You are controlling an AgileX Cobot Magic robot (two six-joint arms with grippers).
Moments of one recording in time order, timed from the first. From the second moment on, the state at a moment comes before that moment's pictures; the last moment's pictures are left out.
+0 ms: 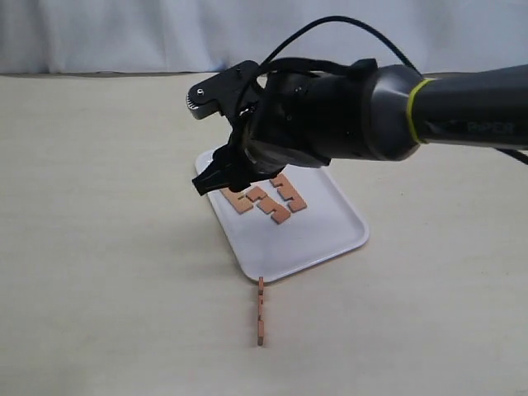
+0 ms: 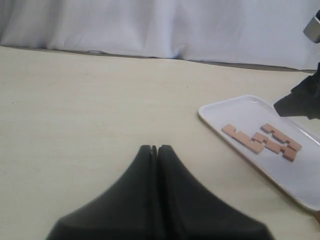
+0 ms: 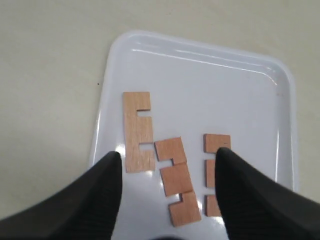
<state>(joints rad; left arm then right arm) -0.17 0.00 0.00 -0.17 0.34 0.00 0.49 1.94 -1.33 -0.69 0.56 0.74</state>
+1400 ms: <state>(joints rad) -0.17 0.00 0.00 -0.17 0.34 0.00 0.65 2.02 -1.17 -0.30 0.75 0.77</state>
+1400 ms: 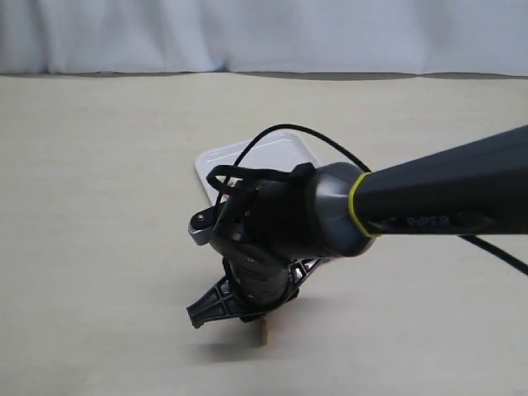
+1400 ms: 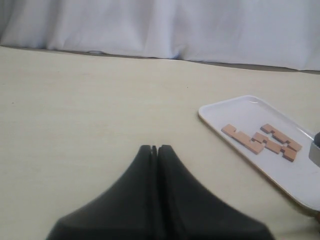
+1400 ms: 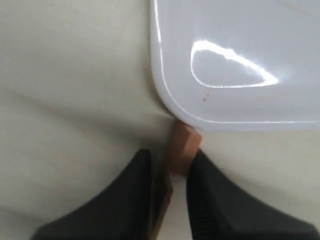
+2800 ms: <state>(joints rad) -0.17 0.00 0.00 -0.17 0.34 0.00 0.22 2.10 -1.33 -0.60 0.44 0.72</state>
